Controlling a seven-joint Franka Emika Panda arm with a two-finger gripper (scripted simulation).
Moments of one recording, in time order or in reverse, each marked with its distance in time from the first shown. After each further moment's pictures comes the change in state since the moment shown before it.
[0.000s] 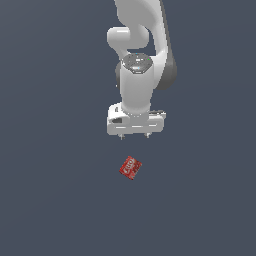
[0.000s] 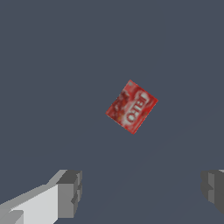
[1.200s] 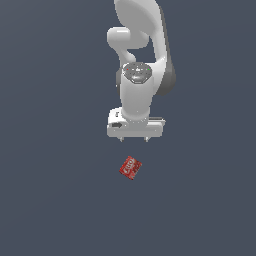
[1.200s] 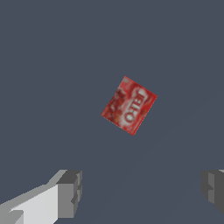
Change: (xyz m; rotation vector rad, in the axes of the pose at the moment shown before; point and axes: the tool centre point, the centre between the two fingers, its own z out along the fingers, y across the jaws) arm 0.003 0.002 0.018 -0.009 -0.019 0.078
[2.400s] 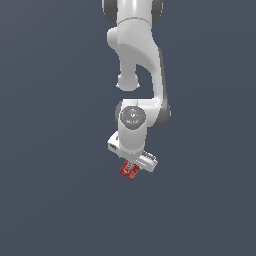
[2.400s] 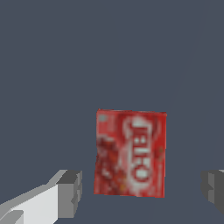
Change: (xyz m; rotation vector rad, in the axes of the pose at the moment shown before) arm 0.055 0.011 0.092 -0.006 -0.004 0.514
